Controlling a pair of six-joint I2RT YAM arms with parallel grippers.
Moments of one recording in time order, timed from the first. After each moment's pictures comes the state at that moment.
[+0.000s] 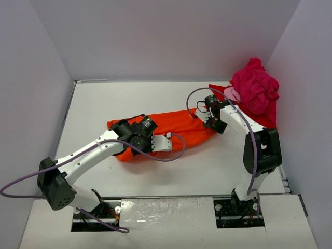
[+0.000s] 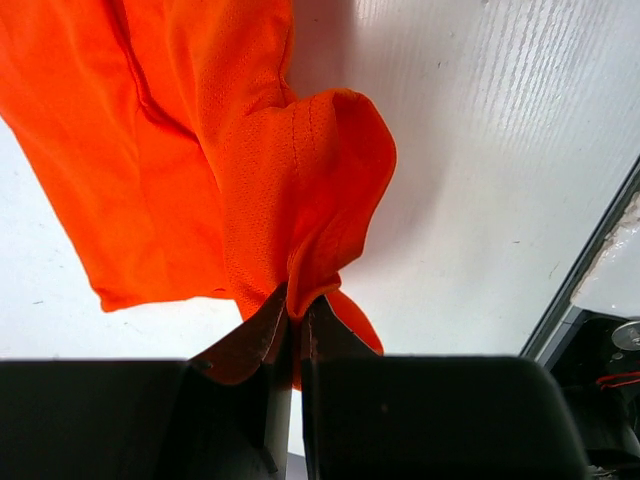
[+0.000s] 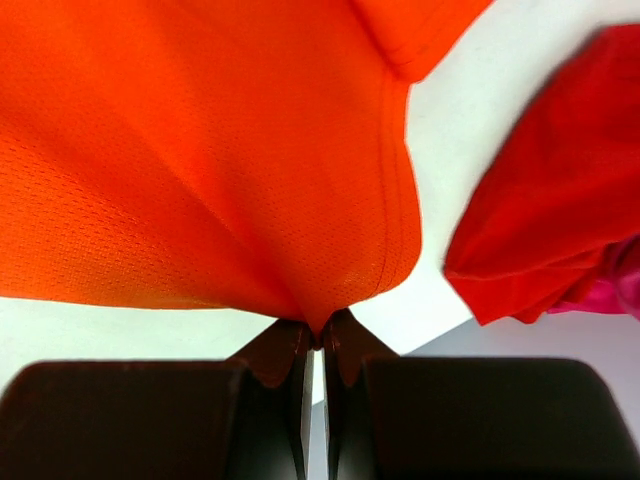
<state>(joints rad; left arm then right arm) -0.82 1.41 1.28 -1.09 -0.01 0.68 0.28 1.74 1.26 -0.89 0.20 -0.72</state>
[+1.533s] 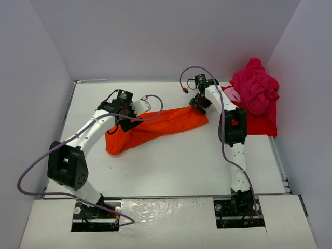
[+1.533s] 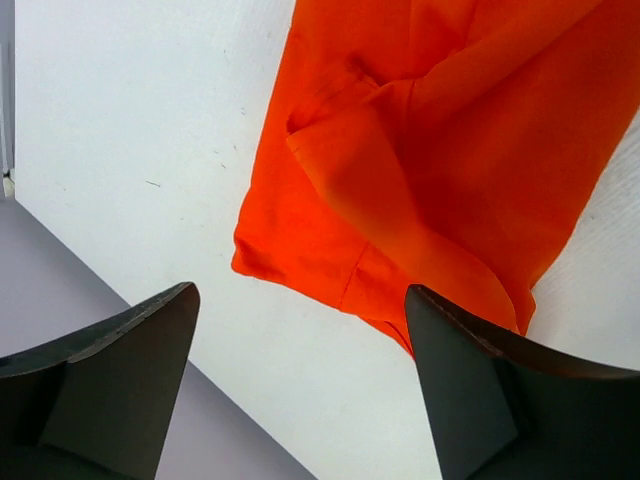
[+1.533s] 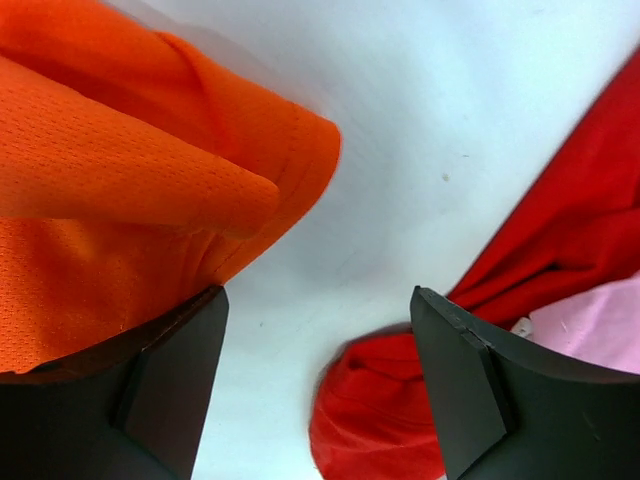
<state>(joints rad) -0.38 1.60 1.34 -0.72 -0.11 0.74 0.25 2.47 2.20 -0.97 0.21 -0.67</state>
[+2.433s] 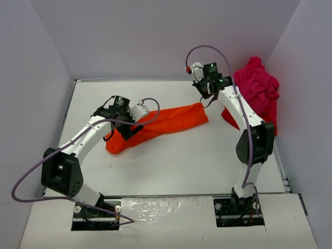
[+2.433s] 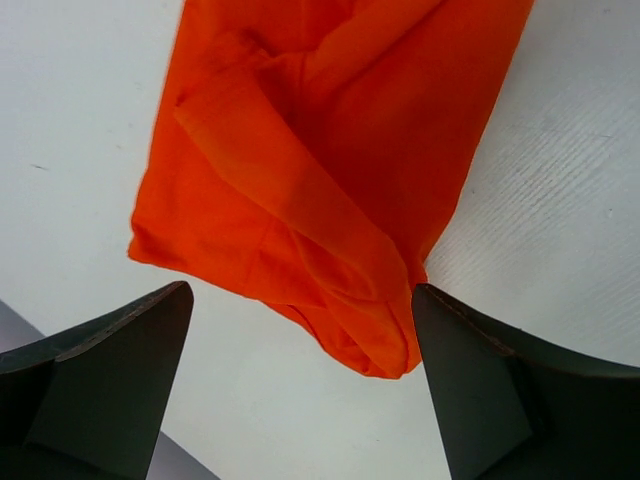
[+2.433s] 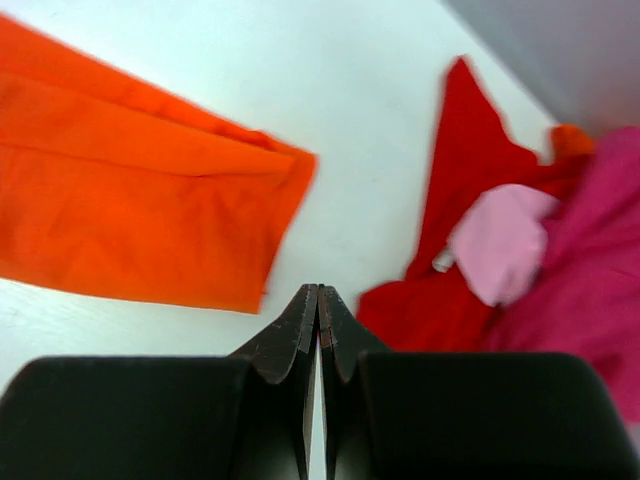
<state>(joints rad) -0.37 1.49 1.23 -0.73 0.01 0.61 0.29 1.87 1.79 -0.68 0.09 -0.45</state>
